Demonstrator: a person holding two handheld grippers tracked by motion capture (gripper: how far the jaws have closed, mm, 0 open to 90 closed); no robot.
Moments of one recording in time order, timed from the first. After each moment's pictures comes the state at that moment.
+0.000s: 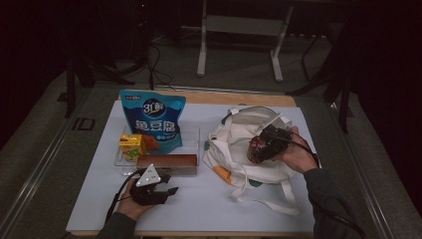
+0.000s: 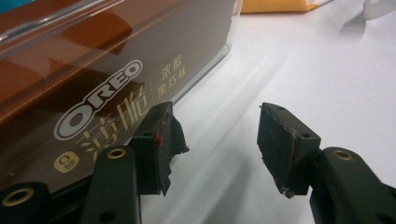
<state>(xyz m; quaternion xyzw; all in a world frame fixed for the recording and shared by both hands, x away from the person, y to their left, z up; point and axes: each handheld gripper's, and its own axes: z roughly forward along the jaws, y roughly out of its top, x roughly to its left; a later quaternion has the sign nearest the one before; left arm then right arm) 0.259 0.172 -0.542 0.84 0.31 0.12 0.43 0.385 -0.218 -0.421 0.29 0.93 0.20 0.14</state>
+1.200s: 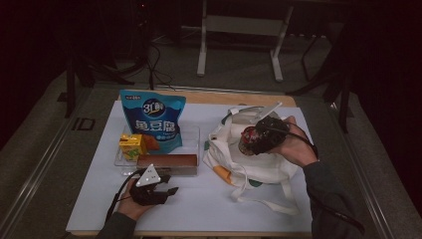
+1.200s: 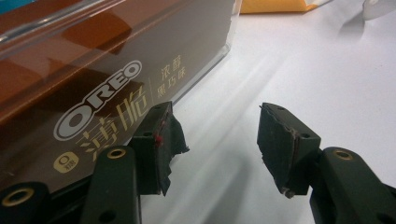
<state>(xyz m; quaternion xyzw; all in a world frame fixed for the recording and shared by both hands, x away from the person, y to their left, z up) 0.259 0.172 -0.542 0.84 0.31 0.12 0.43 0.376 -0.195 -0.375 0.24 0.93 0.24 0.15</state>
